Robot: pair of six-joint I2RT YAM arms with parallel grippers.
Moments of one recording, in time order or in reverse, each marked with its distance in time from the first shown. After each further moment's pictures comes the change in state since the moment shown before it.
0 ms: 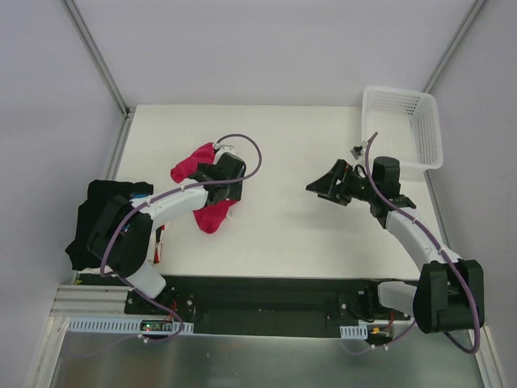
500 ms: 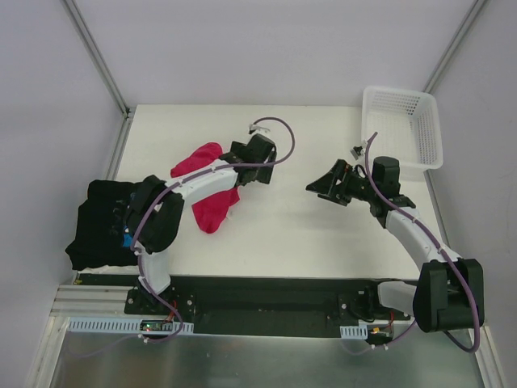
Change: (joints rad) left arm -0.077 0.237 0.334 -0.004 0.045 0.074; right arm 0.000 0.006 0.000 -0.002 0.000 -0.002
